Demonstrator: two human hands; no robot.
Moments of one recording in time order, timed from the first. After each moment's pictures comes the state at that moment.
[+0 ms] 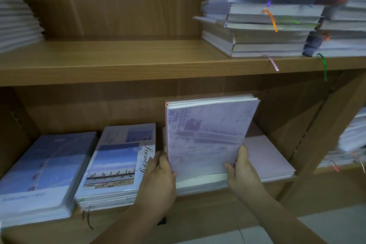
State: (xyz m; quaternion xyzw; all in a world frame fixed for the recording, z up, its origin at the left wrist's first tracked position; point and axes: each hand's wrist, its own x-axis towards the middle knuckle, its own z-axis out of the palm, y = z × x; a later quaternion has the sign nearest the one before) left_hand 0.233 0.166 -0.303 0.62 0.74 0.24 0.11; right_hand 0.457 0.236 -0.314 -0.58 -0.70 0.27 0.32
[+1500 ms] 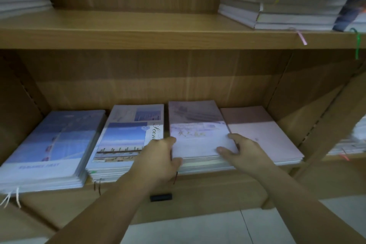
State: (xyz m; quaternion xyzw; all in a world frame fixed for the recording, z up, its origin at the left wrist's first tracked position) left_hand 0.204 0.161 -0.282 0.64 0.73 0.19 0.15; right_hand 0.454 0.252 -0.304 -0.62 -0.73 0.24 0.16
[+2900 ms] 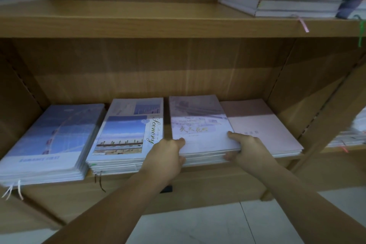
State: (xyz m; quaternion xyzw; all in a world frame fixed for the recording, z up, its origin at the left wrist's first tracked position) left_hand 0.222 0.161 -0.304 0.67 0.72 0.16 0.12; right_hand 0.462 0.242 -0.306 -0.61 -0.75 0.22 0.13
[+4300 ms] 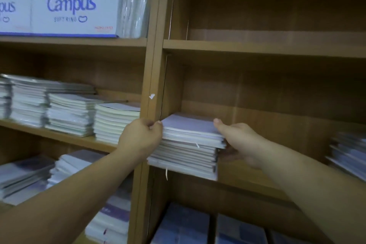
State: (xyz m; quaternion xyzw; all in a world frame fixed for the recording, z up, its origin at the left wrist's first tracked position) left_hand -0.077 -0.059 0.040 0.38 0.76 0.51 -0.11; right_hand 0.111 0.084 0.077 -0.39 -0.73 0.46 0.32
